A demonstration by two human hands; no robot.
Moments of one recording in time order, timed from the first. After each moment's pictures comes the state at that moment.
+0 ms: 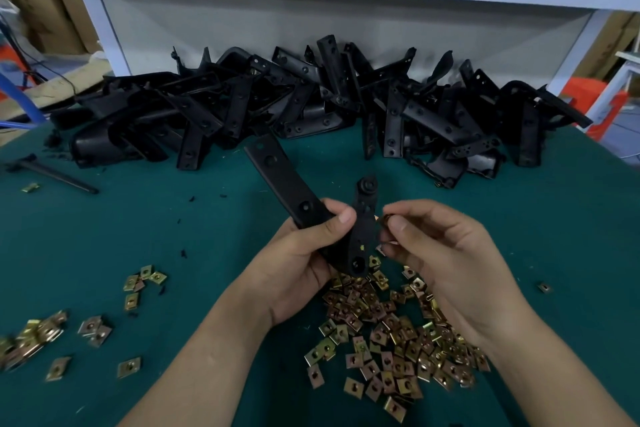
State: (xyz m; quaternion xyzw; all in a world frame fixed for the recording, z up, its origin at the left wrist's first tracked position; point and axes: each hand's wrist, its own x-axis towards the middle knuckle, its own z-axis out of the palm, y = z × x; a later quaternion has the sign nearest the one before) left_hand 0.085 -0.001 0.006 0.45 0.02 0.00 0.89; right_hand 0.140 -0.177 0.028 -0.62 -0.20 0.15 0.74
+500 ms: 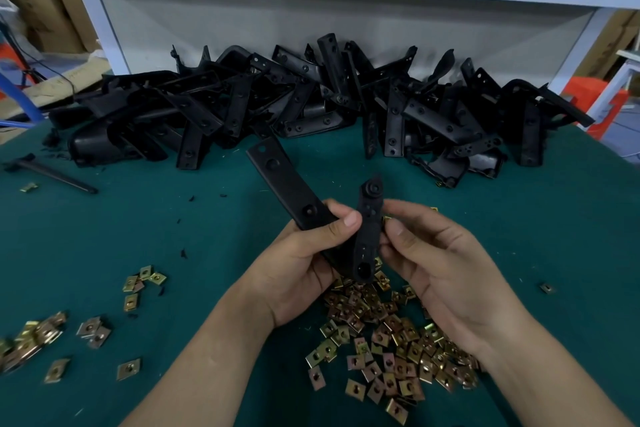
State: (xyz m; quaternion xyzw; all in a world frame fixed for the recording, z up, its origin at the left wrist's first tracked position) left_hand 0.084 -0.001 0.007 0.44 -0.01 -0.01 0.90; right_hand 0.135 -0.171 0.027 -0.55 -0.14 0.23 0.79
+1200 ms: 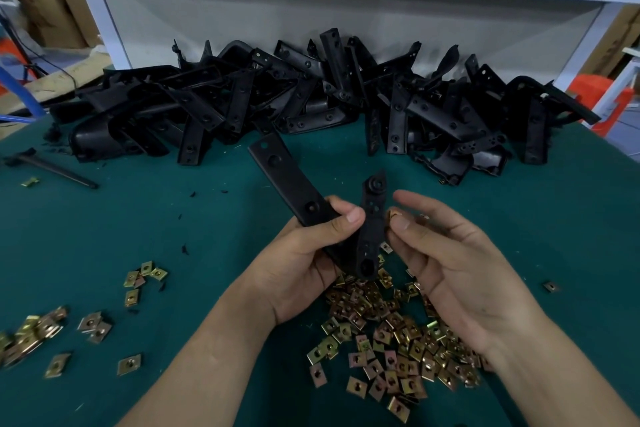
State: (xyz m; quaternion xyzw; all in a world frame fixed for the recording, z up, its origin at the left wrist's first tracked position) left_hand 0.084 -0.001 0.007 0.42 0.01 -0.01 0.91; right_hand 0.136 -0.173 0.033 -0.50 -0.08 0.23 0.83
